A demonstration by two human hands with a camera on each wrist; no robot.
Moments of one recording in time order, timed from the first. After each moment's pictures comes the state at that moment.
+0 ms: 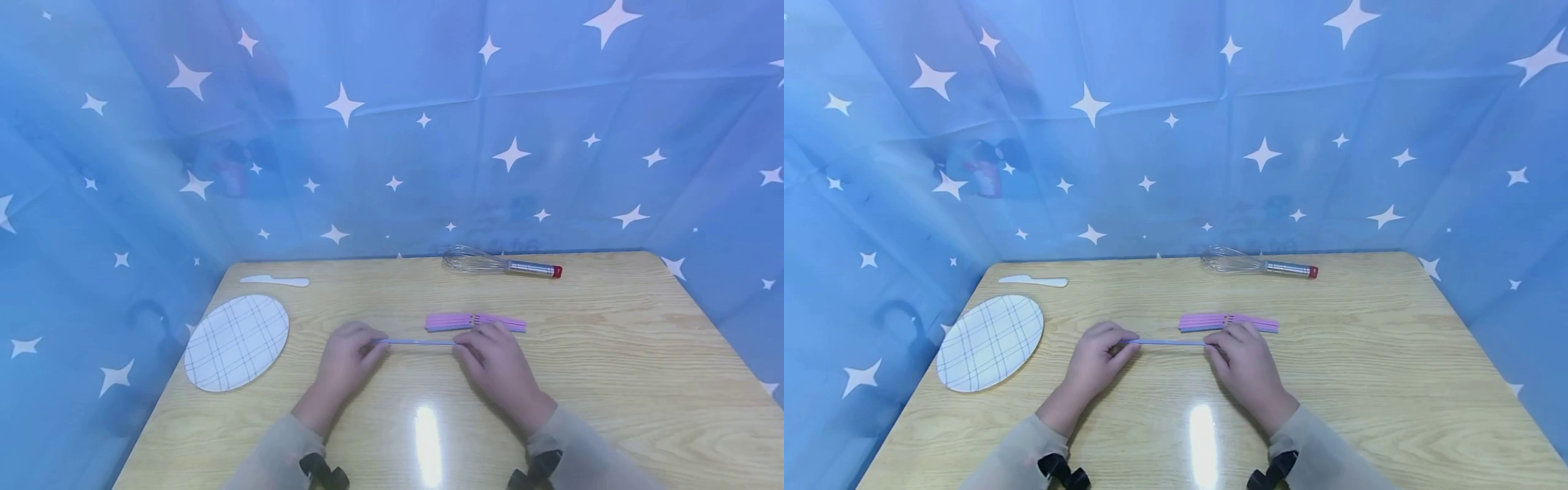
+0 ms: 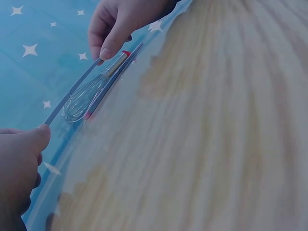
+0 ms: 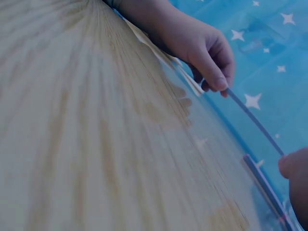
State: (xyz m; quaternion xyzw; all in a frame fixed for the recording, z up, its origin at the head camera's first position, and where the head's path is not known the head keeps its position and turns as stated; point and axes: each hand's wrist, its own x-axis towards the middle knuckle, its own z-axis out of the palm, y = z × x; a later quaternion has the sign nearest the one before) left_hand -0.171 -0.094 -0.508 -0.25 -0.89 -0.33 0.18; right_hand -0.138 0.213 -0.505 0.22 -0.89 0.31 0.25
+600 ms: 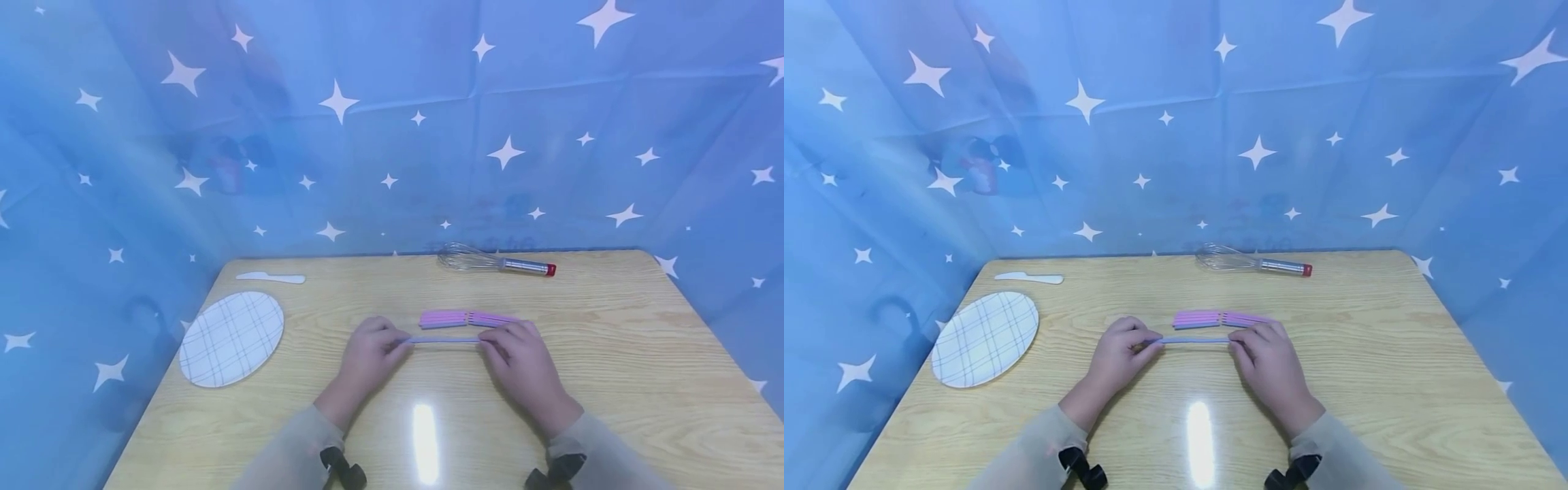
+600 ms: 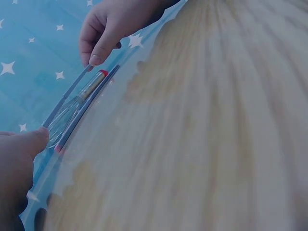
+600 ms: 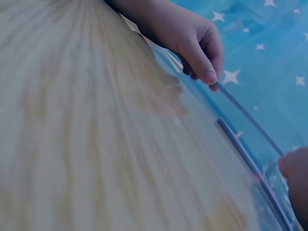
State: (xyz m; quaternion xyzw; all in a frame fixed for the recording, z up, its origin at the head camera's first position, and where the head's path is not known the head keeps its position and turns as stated) left_hand -0.170 -0.045 -0.511 -0.26 -0.89 -0.32 0.18; right_hand -0.128 0.259 -0.505 0.17 -0.91 0.29 0.24
